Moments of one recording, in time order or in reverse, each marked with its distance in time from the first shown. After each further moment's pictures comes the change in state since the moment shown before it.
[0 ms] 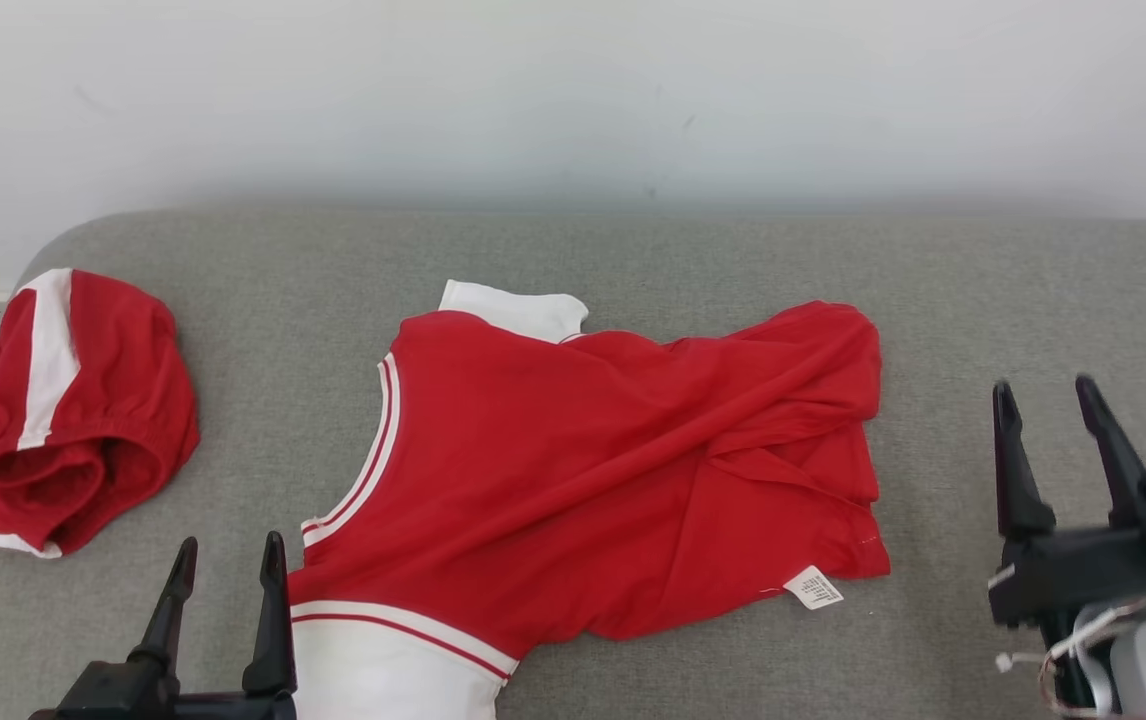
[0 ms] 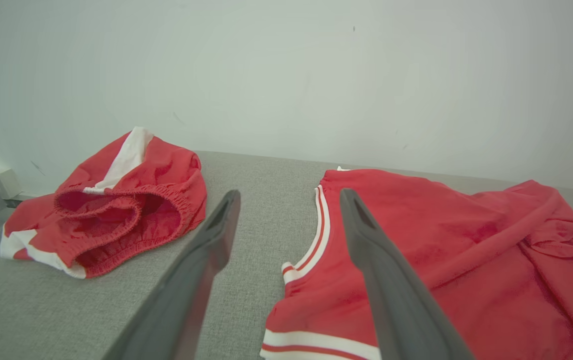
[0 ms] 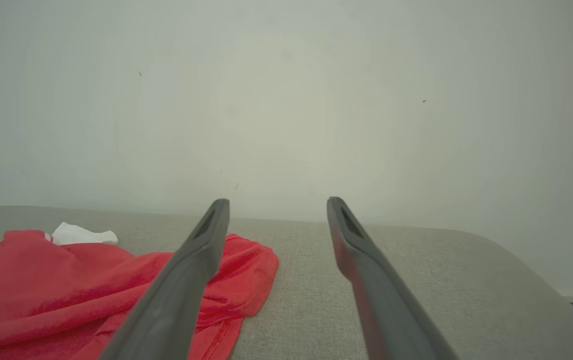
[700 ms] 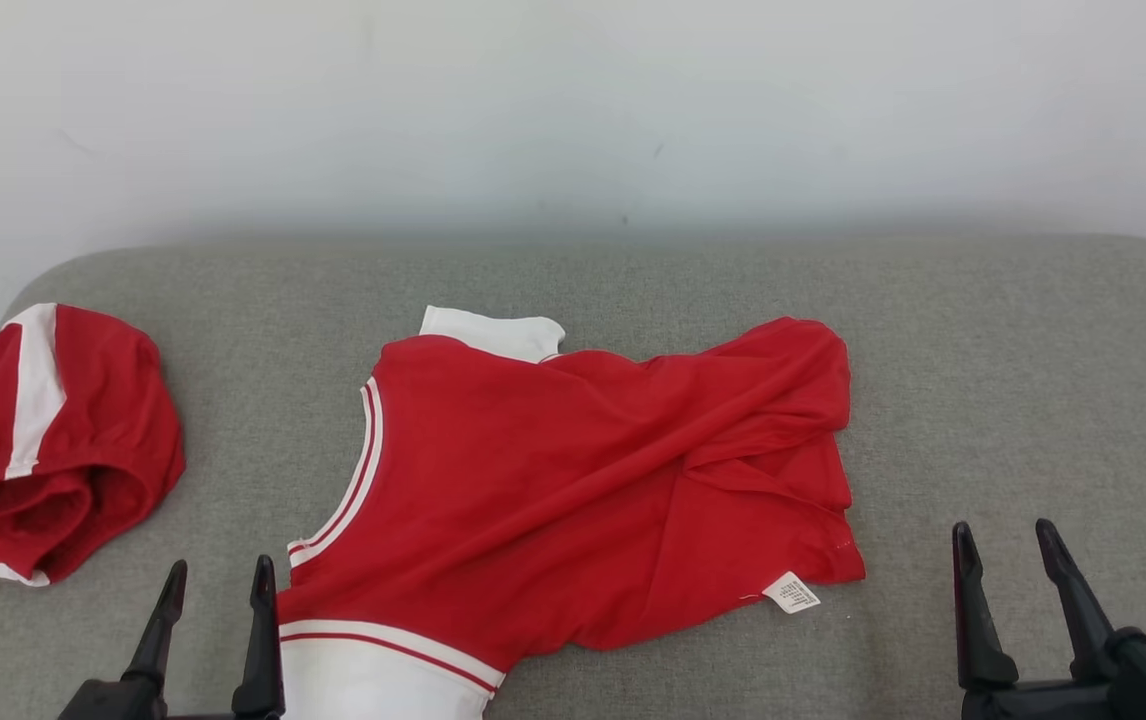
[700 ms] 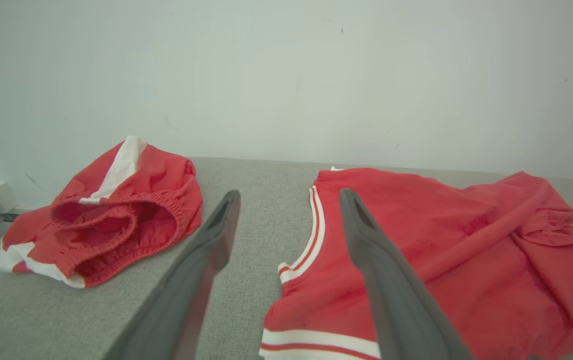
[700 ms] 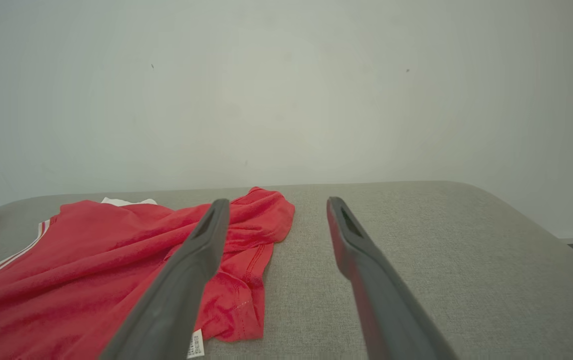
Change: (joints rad) left arm 0.025 0.018 0.007 0.008 0.019 0.000 0.000; right arm 0.358 0.174 -0.053 -0.345 -0.077 0.000 0.069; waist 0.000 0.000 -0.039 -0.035
